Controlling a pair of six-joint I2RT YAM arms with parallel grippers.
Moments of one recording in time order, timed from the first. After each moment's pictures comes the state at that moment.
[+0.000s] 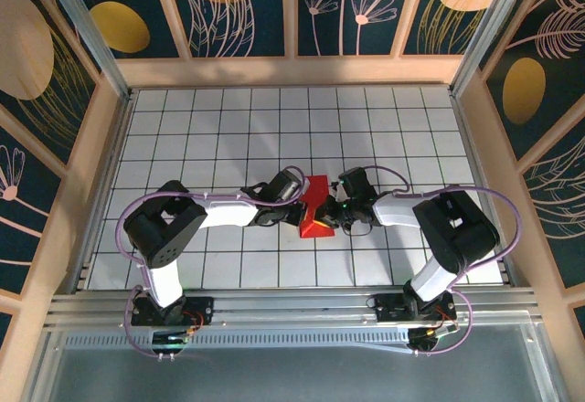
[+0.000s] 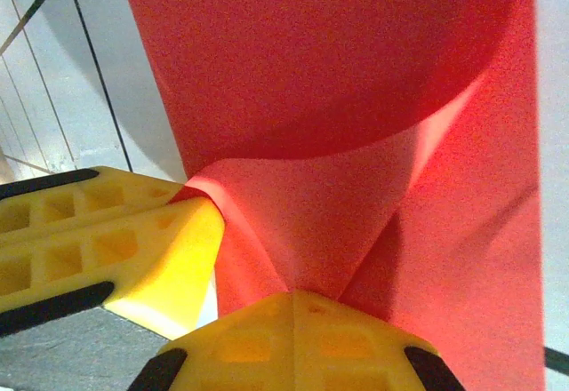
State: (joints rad) left arm -0.84 1.83 0.92 -0.03 0.11 -0.49; right arm 0.56 1.62 0.61 0.04 -0.55 0.89
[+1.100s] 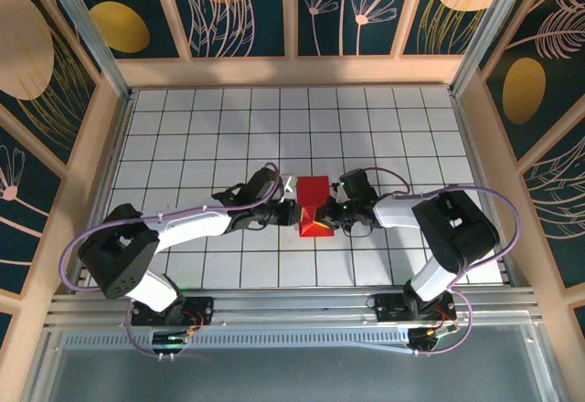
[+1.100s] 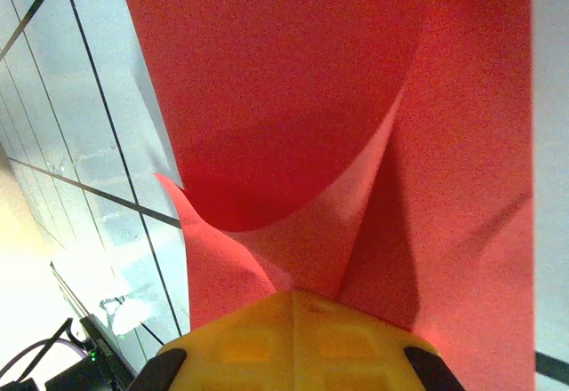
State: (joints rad) left arm -0.83 1.54 0.78 -0.07 0.31 -0.70; right arm 0.56 1.62 0.59 0.08 -0.55 0.90
